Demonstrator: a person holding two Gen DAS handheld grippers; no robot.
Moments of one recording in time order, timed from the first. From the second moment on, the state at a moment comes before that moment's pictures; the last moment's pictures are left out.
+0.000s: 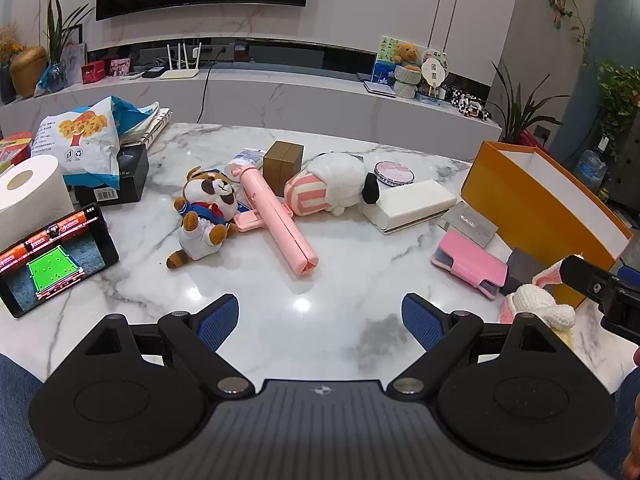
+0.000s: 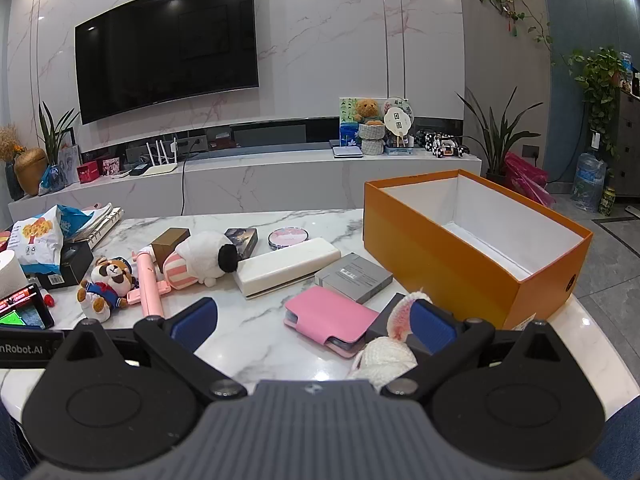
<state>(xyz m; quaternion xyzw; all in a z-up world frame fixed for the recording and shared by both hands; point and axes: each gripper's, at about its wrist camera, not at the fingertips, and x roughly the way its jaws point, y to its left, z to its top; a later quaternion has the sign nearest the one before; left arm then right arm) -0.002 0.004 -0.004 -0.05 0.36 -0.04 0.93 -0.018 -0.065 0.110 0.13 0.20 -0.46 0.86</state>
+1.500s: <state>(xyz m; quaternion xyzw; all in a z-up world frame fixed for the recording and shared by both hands) -0.007 0.003 -0.004 -0.04 0.37 -0.09 0.93 -0.025 -0.063 0.114 0.13 0.19 -0.49 0.84</state>
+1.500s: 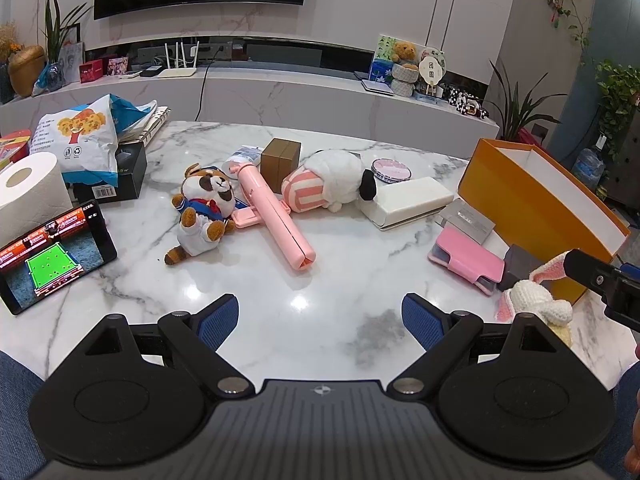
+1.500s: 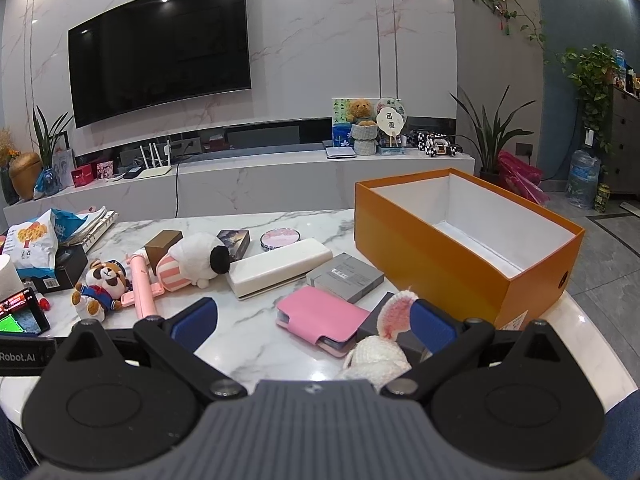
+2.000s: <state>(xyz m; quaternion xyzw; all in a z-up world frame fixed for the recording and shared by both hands) -0.007 0.005 -0.001 -0.02 0.37 -0.10 0.92 -0.027 -0.064 0.117 0.13 0.19 -0.49 0.84</state>
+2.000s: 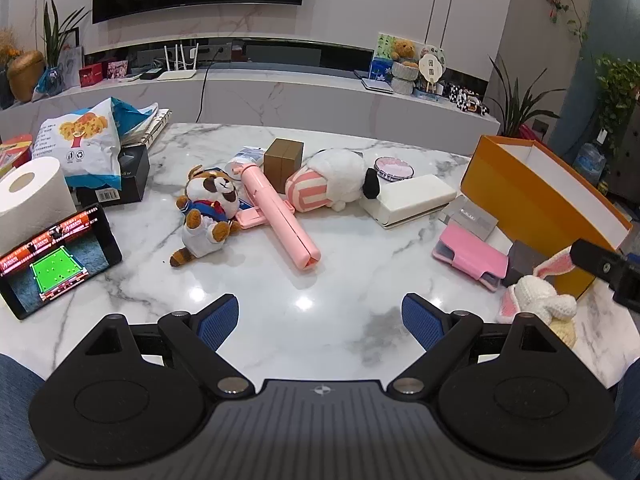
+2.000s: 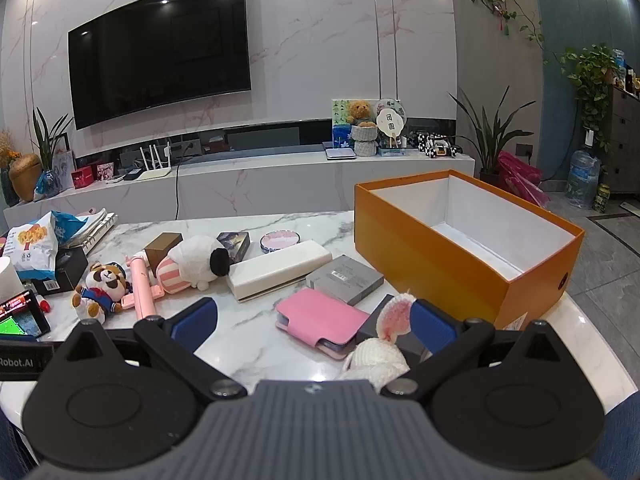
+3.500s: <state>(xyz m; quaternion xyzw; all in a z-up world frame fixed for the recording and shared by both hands) 0.090 -0.011 -0.036 0.05 0.37 -0.13 0.92 -0.090 -0.103 0.082 0.15 0.24 -0.52 0.80</state>
